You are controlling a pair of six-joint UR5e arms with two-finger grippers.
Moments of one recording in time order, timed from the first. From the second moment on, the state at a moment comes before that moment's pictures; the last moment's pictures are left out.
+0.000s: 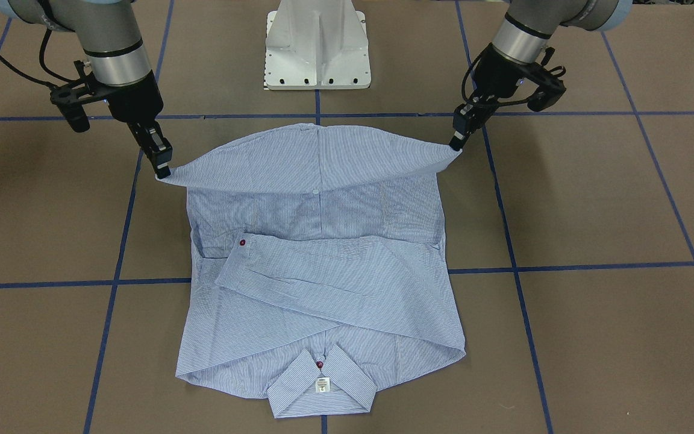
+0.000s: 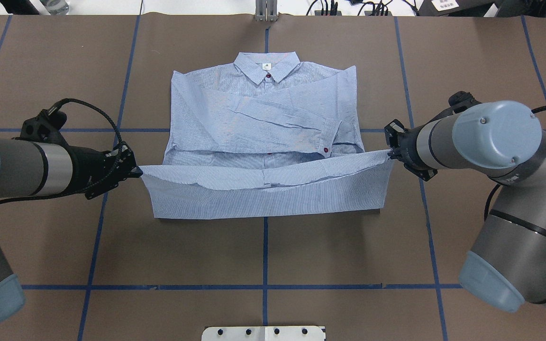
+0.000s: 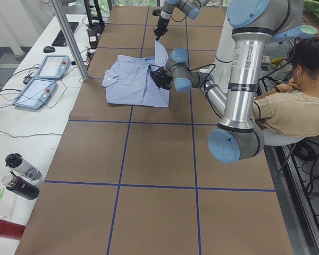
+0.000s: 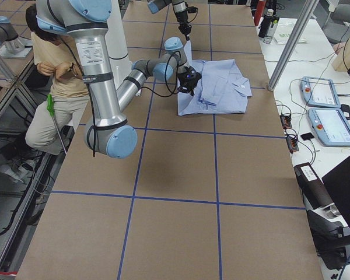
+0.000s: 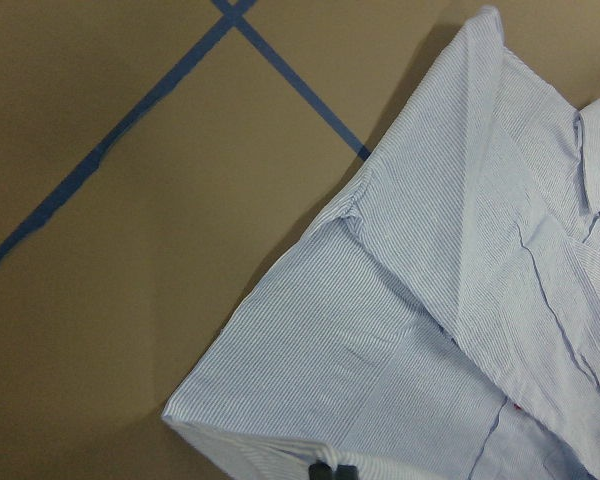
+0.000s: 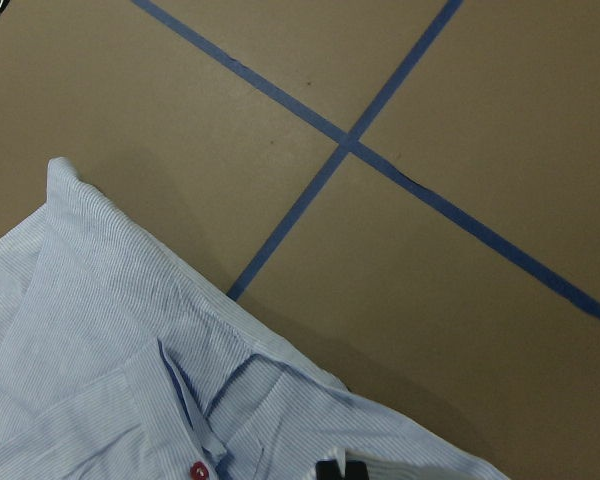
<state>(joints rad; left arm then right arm) -0.61 -1.74 -2.06 -2.03 -1.77 -1.93 0.65 -1.30 2.07 -1.53 1.70 2.03</state>
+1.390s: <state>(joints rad) -0.82 -2.06 -1.59 -2.11 -1.77 -1.80 0.84 -0.98 1.57 -1.49 1.80 1.87</state>
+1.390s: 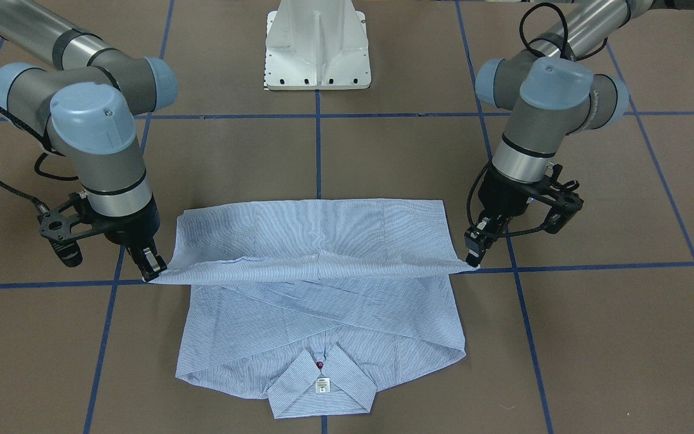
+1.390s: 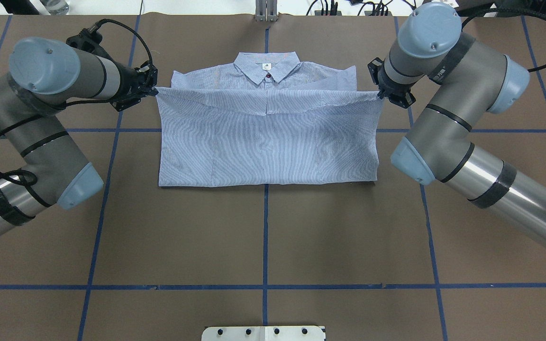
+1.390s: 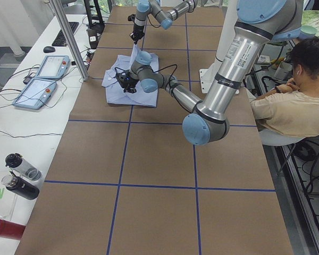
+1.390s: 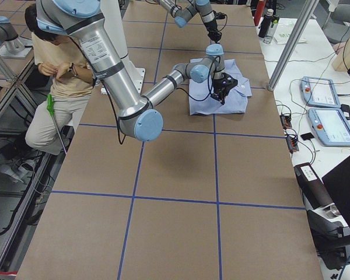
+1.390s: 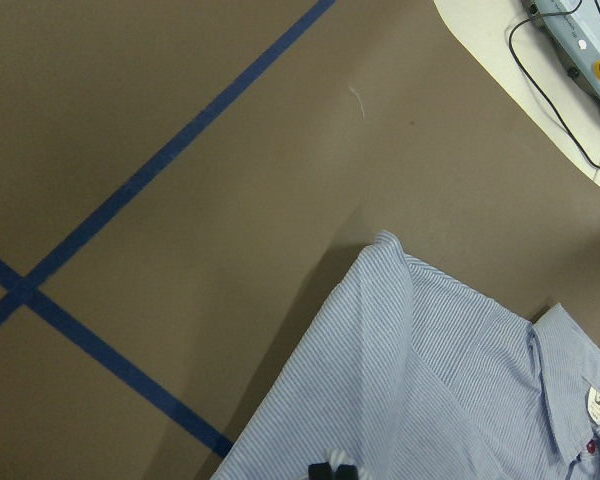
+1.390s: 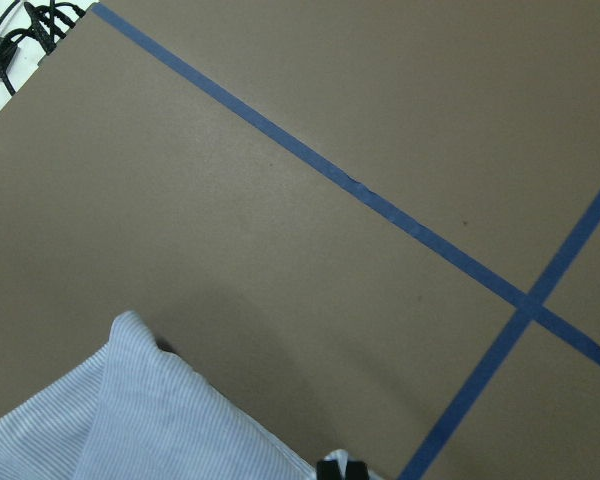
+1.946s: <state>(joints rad) -0.84 -2.15 -1.39 -2.22 -1.72 -1.79 0.87 -0.88 1.35 -1.36 1.81 1.82</state>
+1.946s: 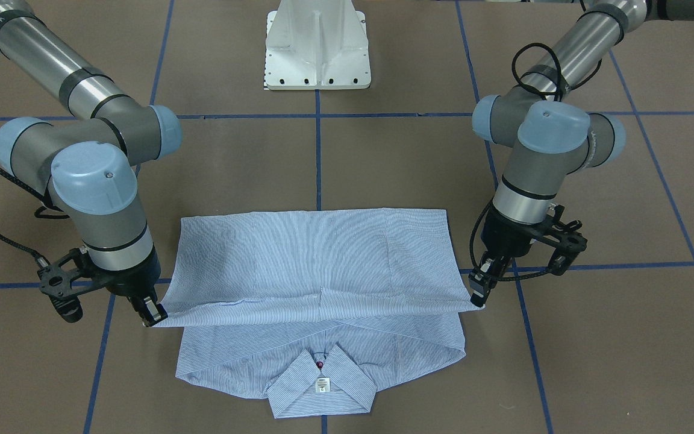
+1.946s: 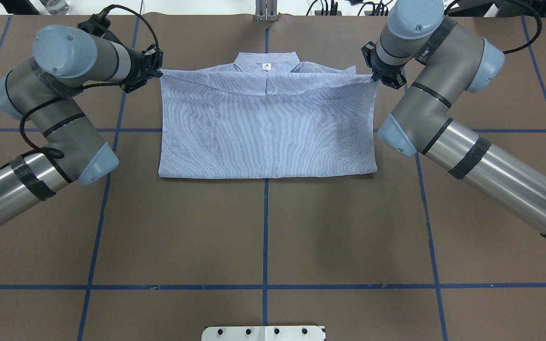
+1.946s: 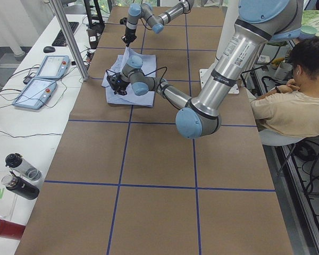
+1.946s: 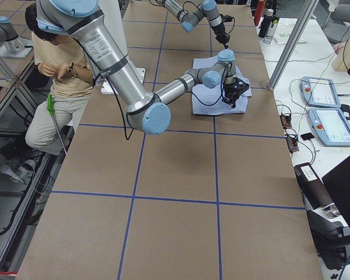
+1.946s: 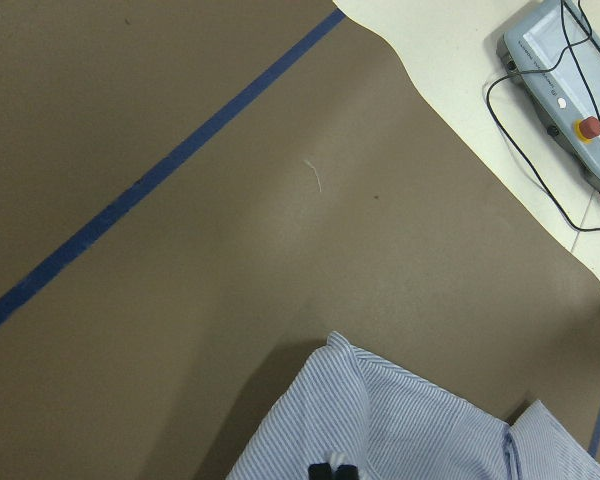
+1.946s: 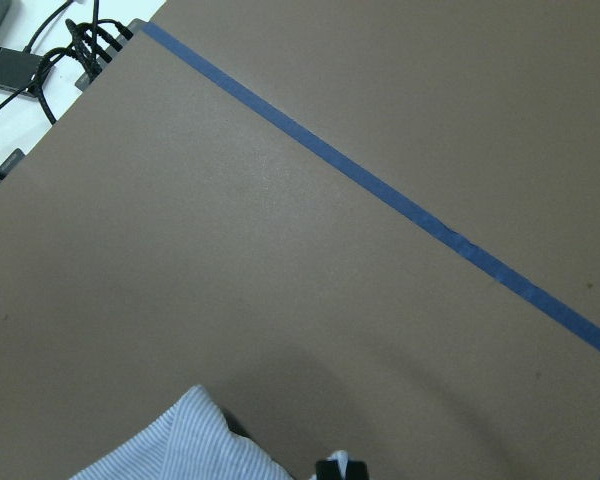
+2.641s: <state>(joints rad) -0.84 -2.20 -1.21 -2.37 -1.70 -1.77 0.87 -0.81 1.17 -1.27 1.80 1.79</state>
